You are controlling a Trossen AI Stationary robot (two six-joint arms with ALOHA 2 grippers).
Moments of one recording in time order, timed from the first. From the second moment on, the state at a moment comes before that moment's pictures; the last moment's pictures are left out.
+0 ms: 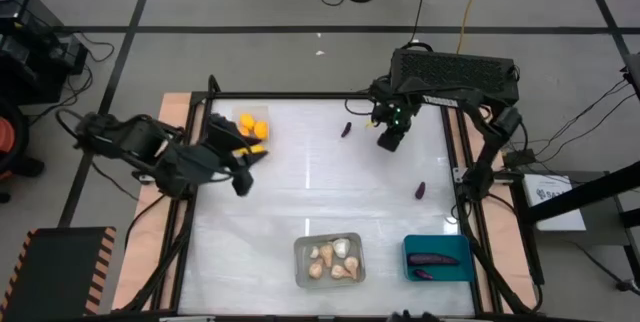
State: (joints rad) left arm -0.38 1.29 1.70 -1.16 -0.70 -0.64; right arm -0.69 1.77 1.20 -1.06 -0.05 -0.11
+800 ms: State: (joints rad) left arm -0.19 1.16 0.55 0.50 -0.13 -0.60; right arm 0.28 1.26 0.96 -1.12 -0.15 1.16
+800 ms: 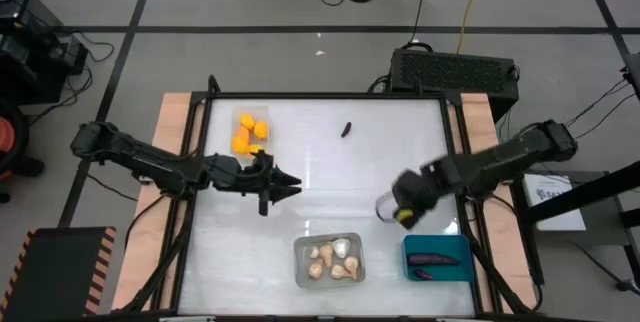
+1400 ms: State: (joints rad) left arm -0.19 1.21 0.55 0.62 -0.11 -0.65; right arm 0.78 1.32 0.96 -1.03 -0.16 1.66
